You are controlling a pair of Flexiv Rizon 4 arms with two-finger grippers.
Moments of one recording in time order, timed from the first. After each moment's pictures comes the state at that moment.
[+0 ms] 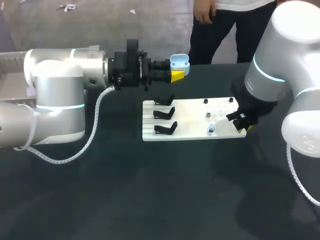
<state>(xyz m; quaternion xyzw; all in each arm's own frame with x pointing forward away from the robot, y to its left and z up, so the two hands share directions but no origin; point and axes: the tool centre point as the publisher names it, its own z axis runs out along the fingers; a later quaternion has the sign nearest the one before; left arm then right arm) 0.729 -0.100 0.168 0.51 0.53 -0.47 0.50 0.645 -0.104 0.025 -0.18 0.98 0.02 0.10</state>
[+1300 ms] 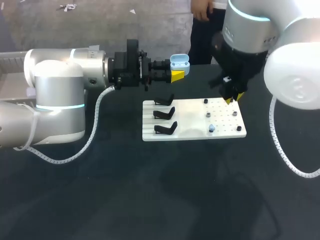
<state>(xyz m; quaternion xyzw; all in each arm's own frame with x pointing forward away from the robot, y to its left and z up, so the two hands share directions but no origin) 0.729 -0.100 0.168 0.51 0.53 -0.47 0.50 0.611 -0.046 0.174 -0.22 0.97 -0.02 0.09</state>
